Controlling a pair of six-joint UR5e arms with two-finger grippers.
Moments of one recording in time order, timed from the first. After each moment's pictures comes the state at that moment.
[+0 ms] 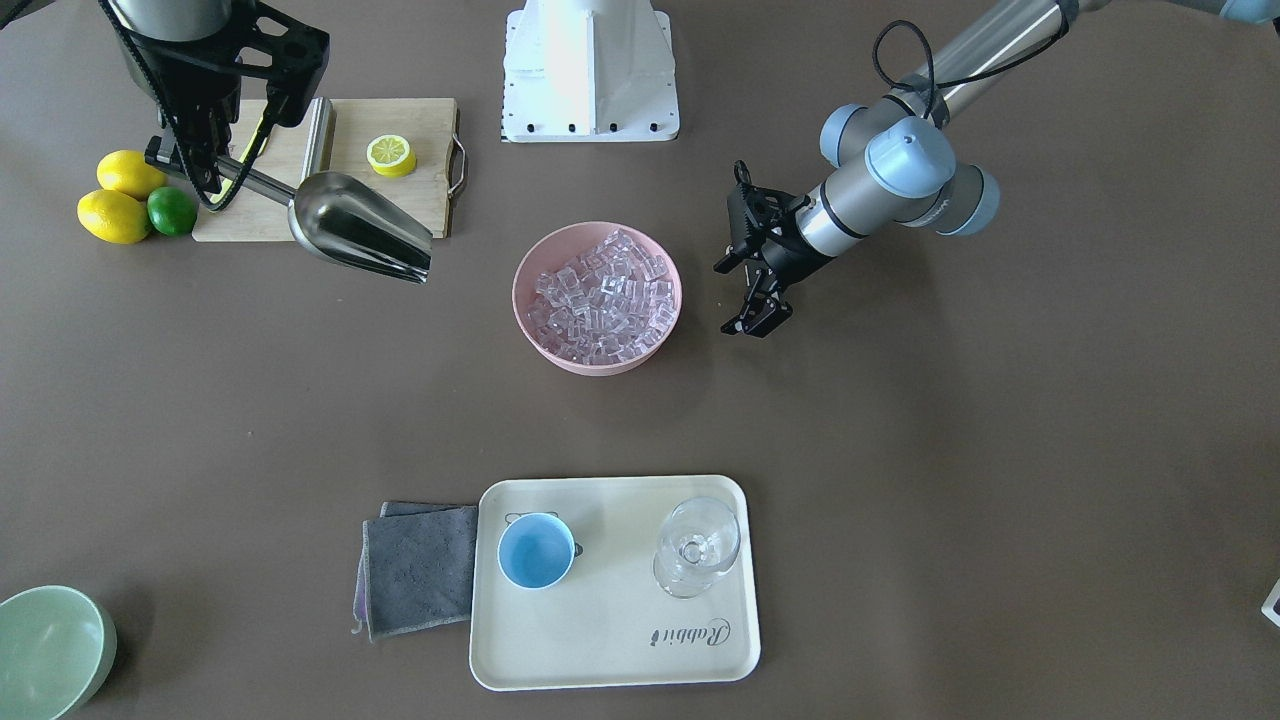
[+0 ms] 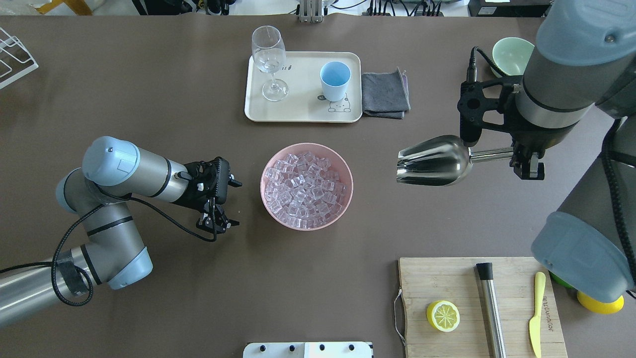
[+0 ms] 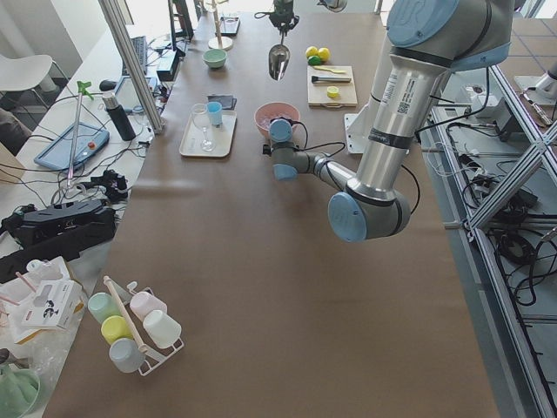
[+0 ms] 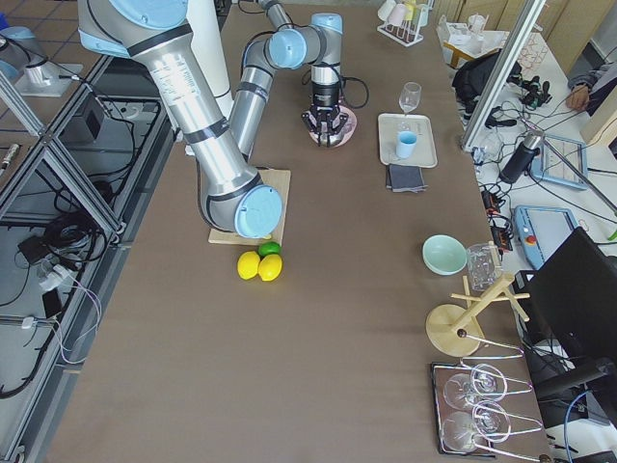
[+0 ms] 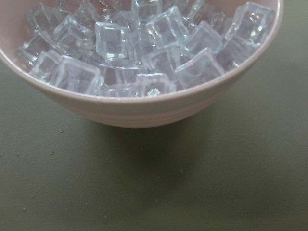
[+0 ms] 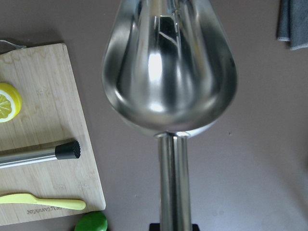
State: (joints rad) left arm -0.58 -1.96 -1.50 -2.54 -2.09 0.18; right arm 0.79 -1.03 2.26 -2.44 1.87 -0.58
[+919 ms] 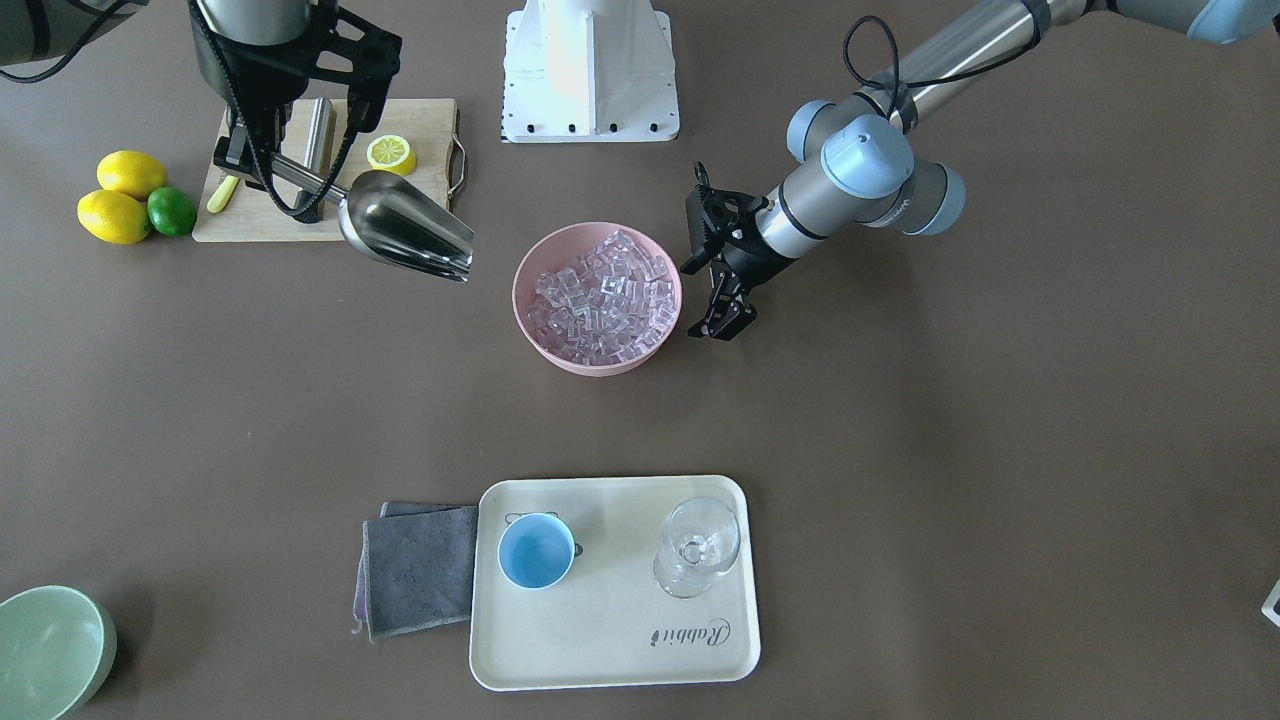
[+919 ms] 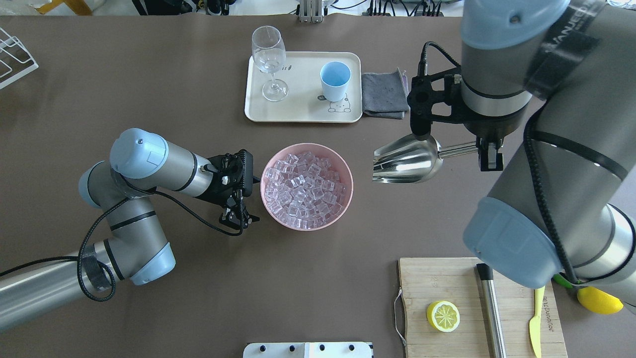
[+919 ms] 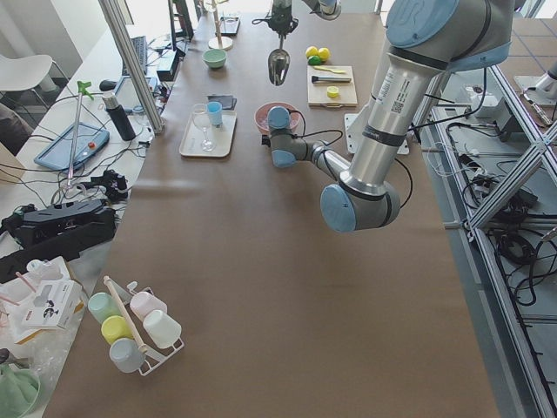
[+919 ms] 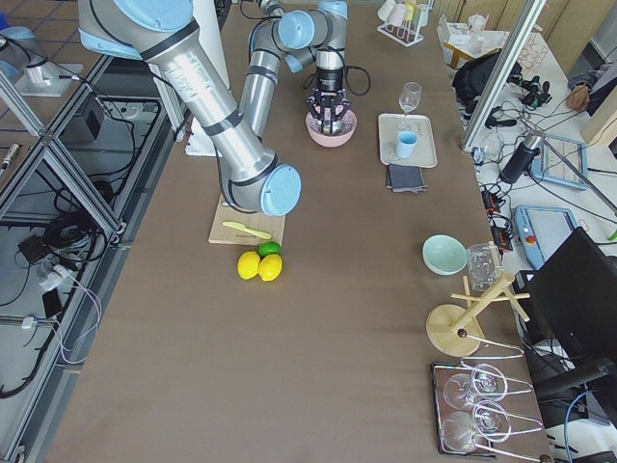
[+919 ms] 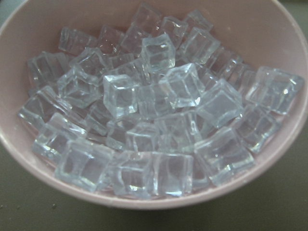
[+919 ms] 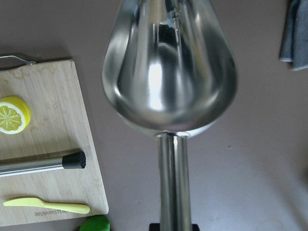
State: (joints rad) left arm -0.57 -2.04 -1.49 -2.45 -2.08 0.14; right arm 0.75 -0.85 2.15 -2.57 1.83 -0.58
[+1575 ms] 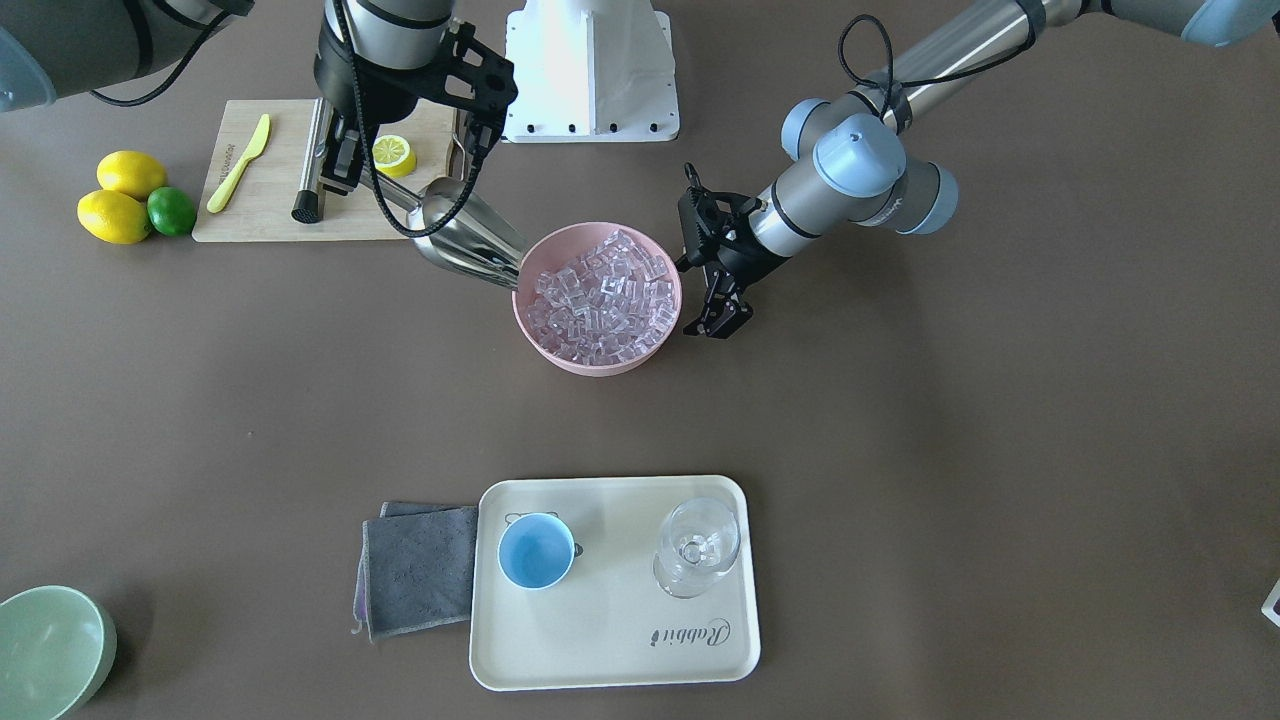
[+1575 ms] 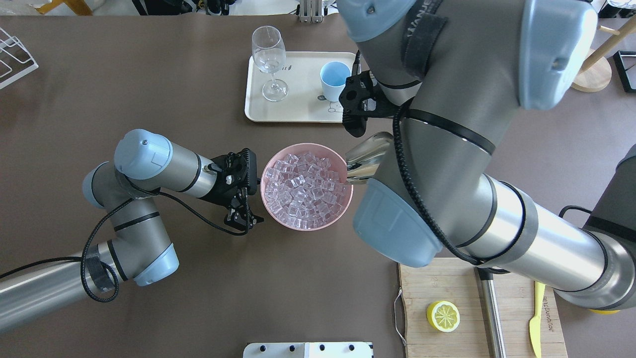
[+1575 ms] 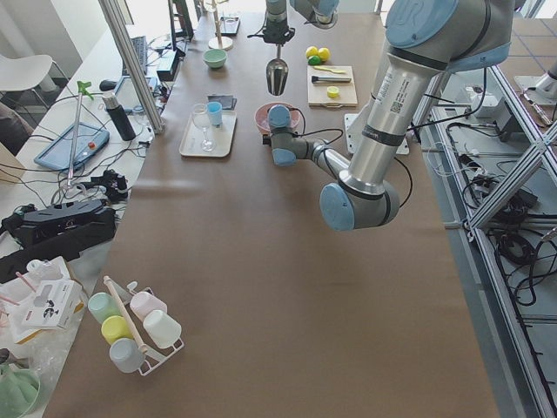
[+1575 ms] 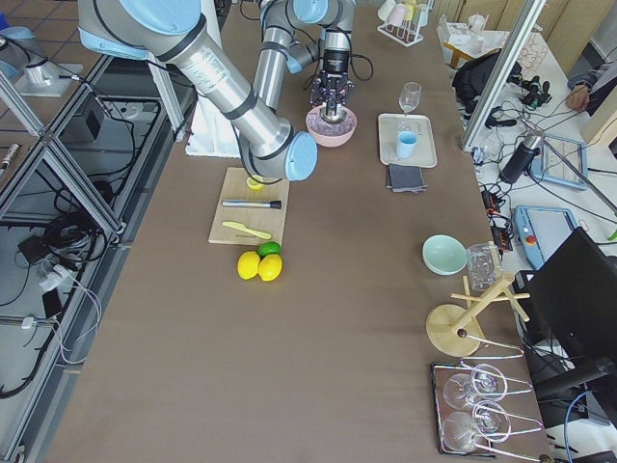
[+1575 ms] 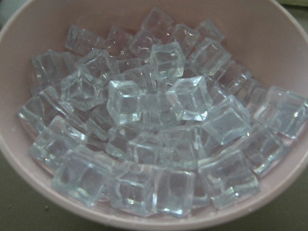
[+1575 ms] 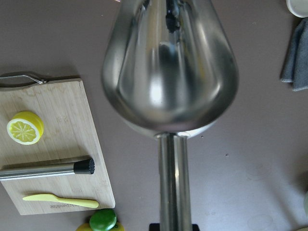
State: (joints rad) left arm -0.56 -2.05 -1.49 -2.44 -2.08 0.07; right arm 0.67 -0.62 1.93 -2.68 1.77 -0.56
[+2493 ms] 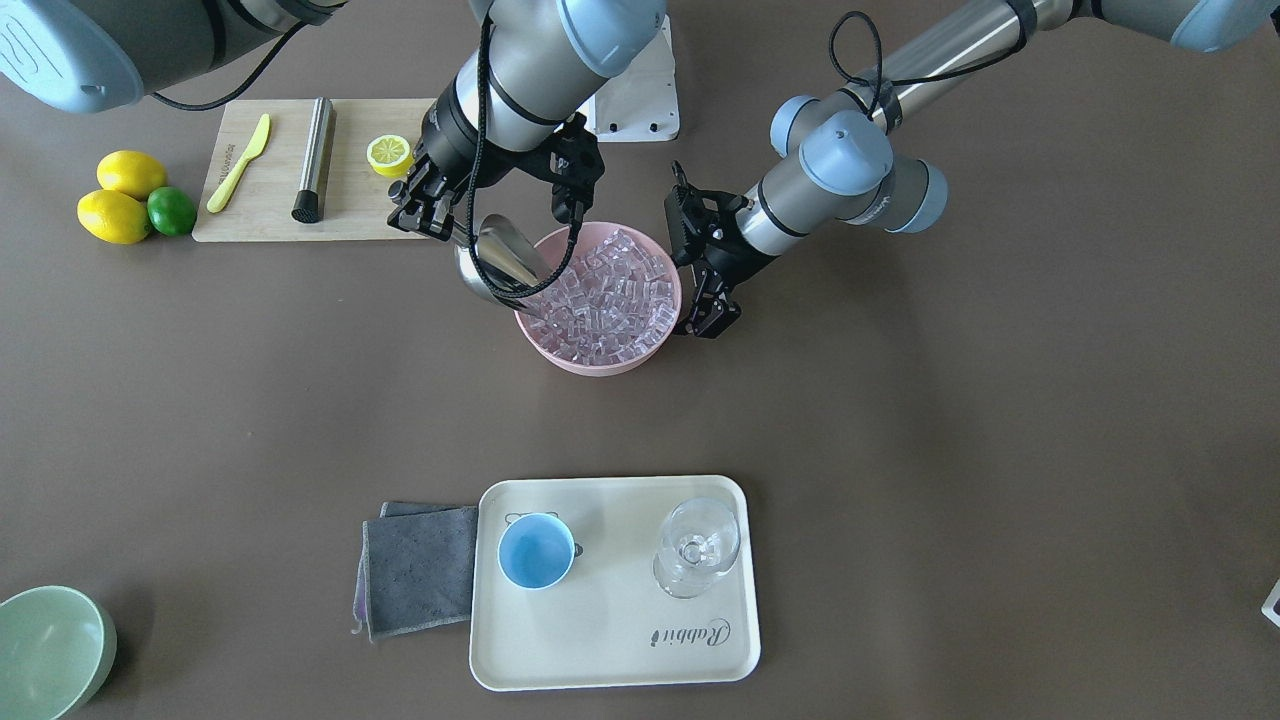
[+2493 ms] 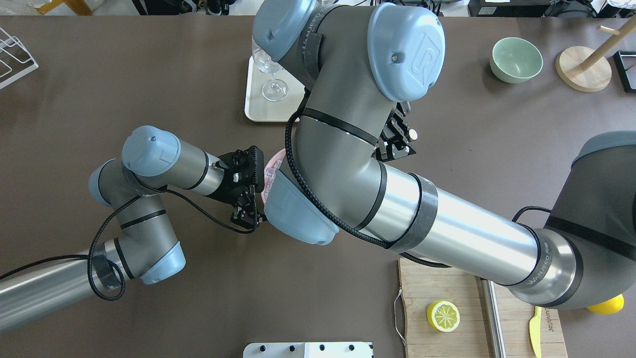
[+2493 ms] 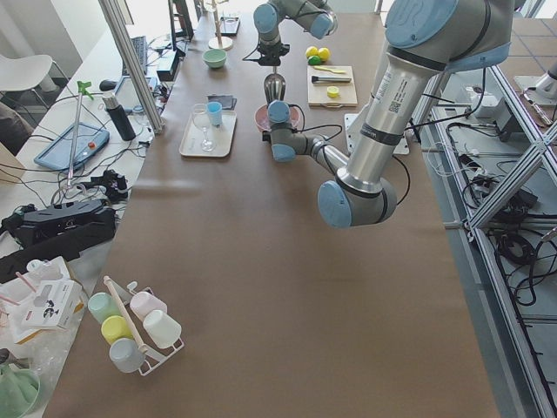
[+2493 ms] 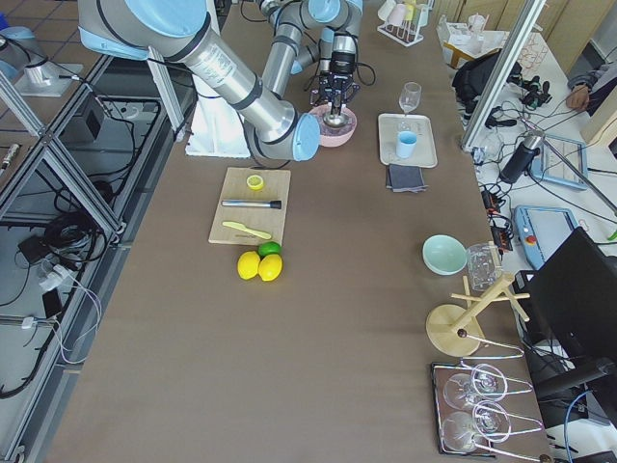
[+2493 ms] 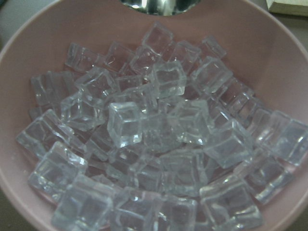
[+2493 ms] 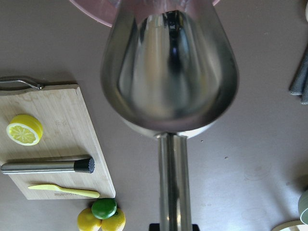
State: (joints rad) left arm -0.56 -2.08 -1.48 -2.41 -2.08 0.07; right arm 0.61 -0.48 1.65 -2.69 1.70 -0.57
